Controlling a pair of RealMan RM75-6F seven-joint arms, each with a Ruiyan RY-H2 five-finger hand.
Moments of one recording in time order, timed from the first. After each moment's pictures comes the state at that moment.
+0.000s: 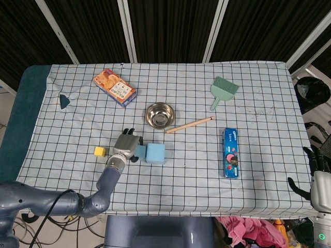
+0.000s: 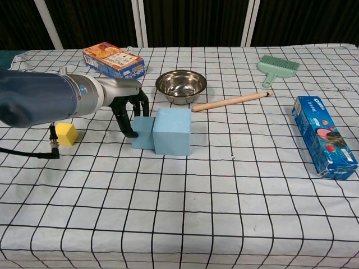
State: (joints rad) left arm -1.11 -1.65 -0.20 -1.58 0.26 1.03 0.79; right arm 0.01 -1.11 0.15 -1.80 -1.36 1.58 -0.15
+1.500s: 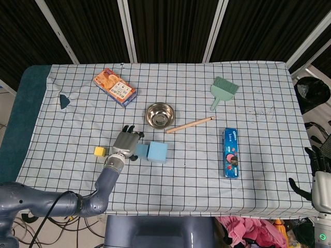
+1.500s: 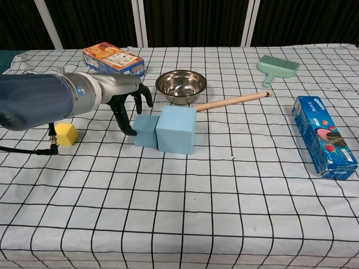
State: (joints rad) left arm -1.09 -1.65 -0.17 -1.57 0.36 1.06 0.78; right arm 0.00 -1.11 0.15 -1.81 -1.34 1.58 -0.15
